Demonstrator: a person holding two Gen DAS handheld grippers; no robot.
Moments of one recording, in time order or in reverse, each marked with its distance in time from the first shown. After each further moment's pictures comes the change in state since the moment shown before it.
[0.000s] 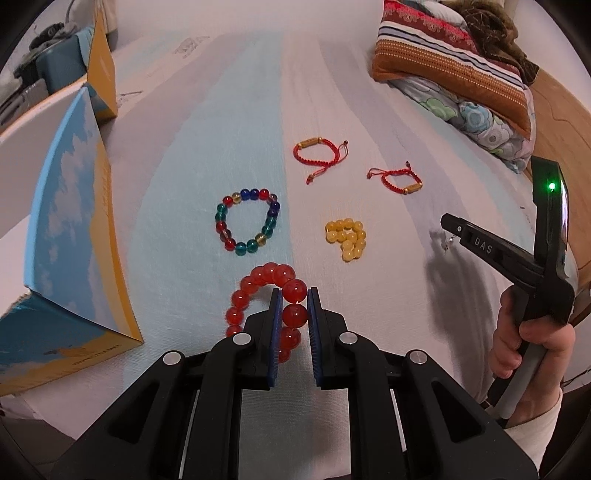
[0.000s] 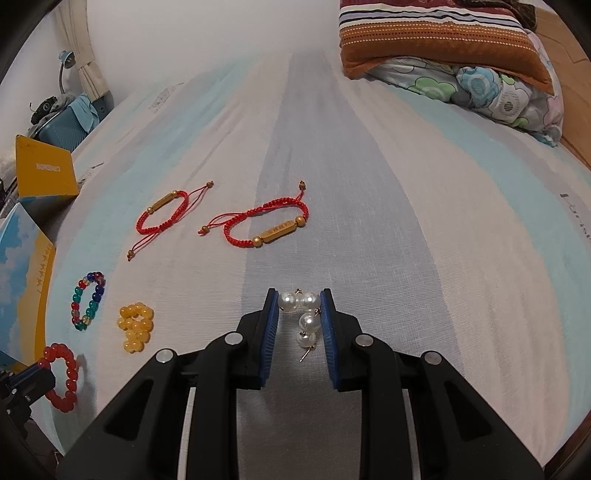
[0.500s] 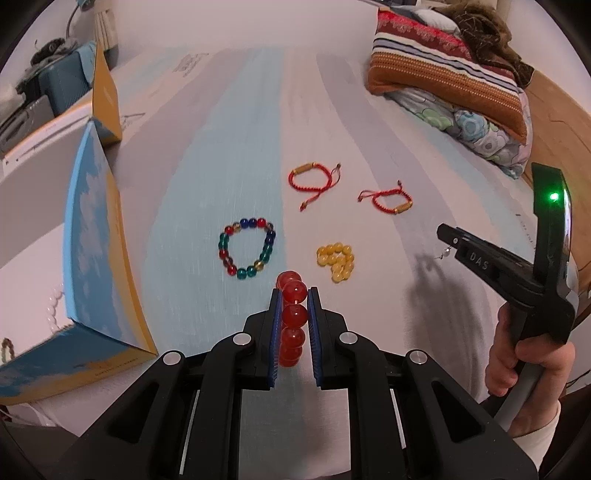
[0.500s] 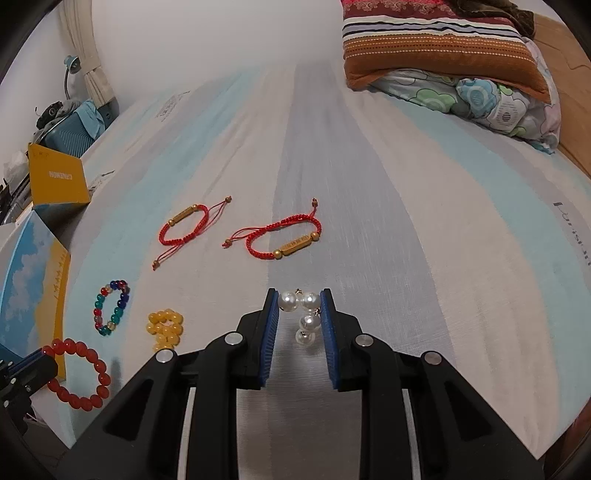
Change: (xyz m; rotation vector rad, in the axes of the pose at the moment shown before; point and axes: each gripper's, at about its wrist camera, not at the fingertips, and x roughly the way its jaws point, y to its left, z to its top) left arm -0.027 -0.011 0.015 0.026 -0.046 0.016; right arm -0.027 0.010 0.008 0.000 -0.021 0.006
